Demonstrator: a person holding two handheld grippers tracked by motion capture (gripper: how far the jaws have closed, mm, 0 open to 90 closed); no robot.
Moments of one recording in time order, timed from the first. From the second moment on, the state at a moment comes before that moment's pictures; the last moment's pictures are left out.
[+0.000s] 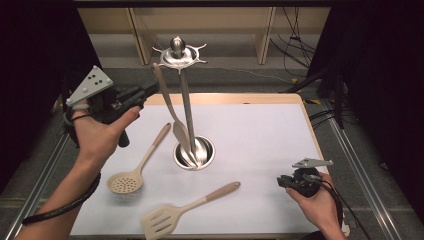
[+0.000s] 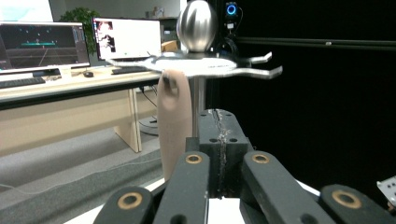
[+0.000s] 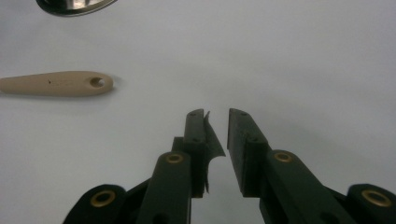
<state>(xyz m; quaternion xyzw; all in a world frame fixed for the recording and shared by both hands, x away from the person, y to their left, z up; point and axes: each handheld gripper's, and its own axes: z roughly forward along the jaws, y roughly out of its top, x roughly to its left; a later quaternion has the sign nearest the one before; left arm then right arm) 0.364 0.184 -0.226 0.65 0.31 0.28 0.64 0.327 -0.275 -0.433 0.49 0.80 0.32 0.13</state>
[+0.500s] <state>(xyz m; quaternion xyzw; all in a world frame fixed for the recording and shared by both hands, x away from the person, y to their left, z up) 0.379 0.180 -0.210 0.65 0.31 0.29 0.64 0.326 -0.275 -0.434 0.50 0.79 0.32 0.13</state>
